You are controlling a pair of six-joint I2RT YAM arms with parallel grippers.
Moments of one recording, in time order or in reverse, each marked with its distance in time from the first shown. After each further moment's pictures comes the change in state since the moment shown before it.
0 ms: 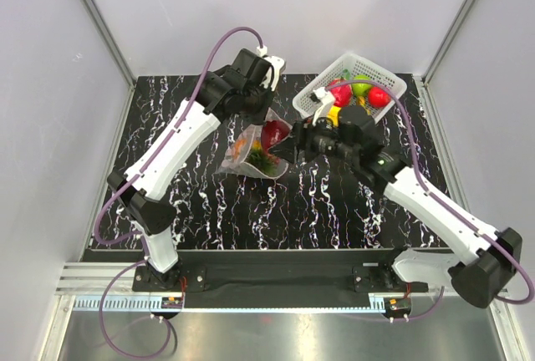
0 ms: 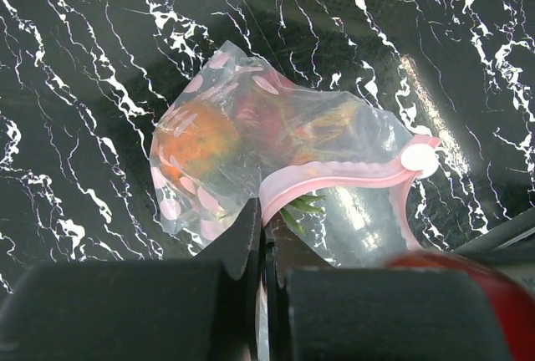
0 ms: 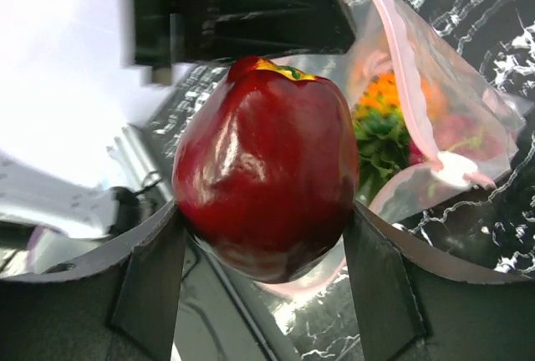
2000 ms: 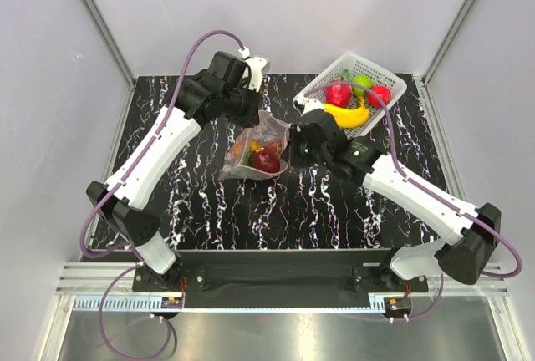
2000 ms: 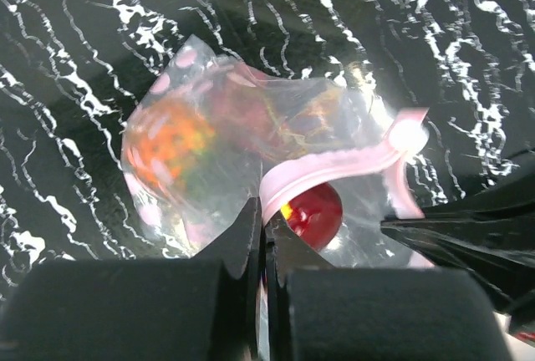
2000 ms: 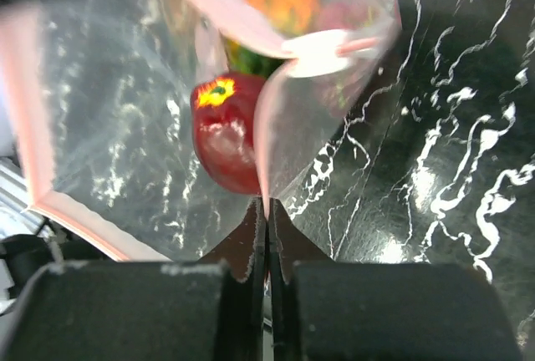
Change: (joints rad) left arm 0.096 -0.143 -0.219 0.132 0.184 -0.004; right arm 0.168 0.183 0.166 -0.386 0.480 0.143
